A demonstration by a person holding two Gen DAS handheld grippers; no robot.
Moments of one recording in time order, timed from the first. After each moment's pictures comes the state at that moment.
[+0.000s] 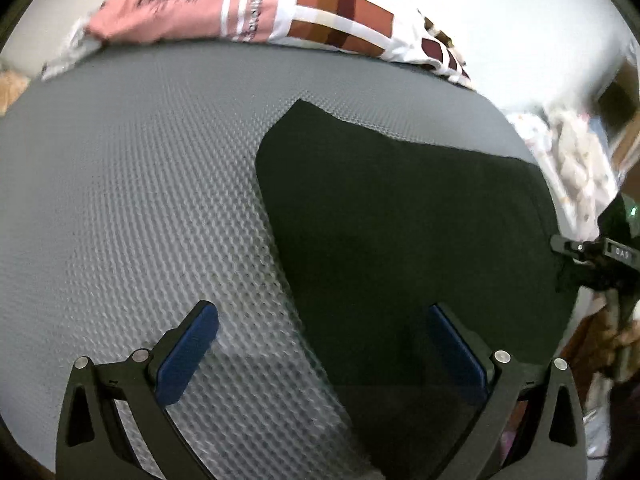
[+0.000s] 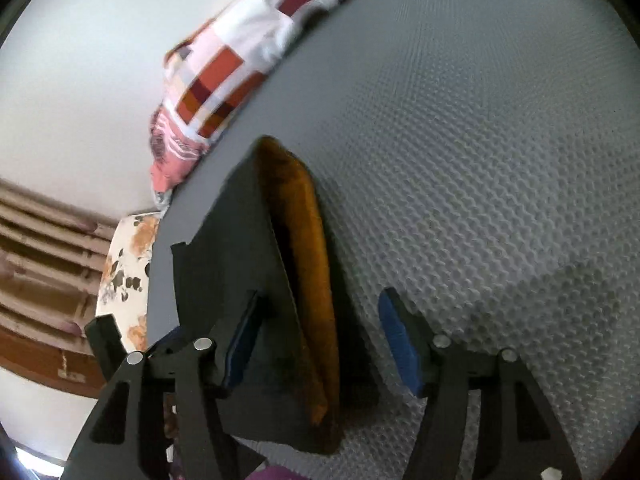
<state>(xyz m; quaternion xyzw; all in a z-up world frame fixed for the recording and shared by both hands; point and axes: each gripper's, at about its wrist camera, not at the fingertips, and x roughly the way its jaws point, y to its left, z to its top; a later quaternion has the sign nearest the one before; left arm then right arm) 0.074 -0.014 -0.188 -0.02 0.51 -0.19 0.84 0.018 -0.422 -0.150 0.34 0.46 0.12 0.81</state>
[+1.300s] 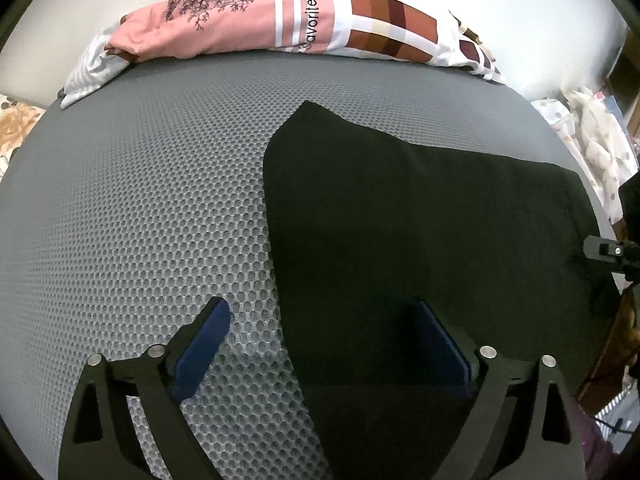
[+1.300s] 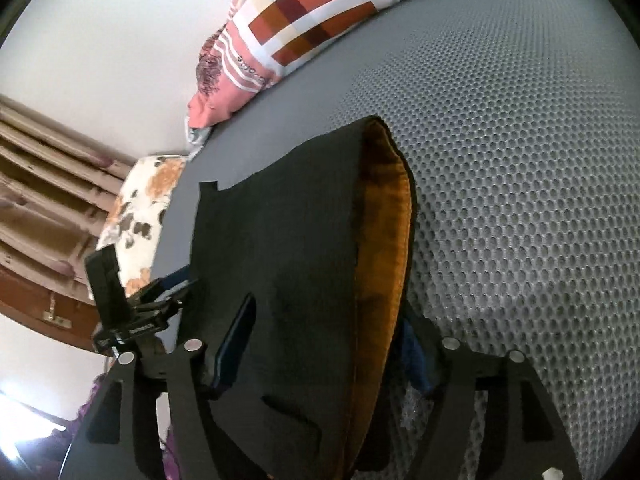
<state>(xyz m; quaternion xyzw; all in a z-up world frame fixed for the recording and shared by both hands) 0.110 0.061 -0.188 0.02 0.50 -0.17 0.85 0.057 -0.305 -0.144 0.28 0.47 0.20 0.81</state>
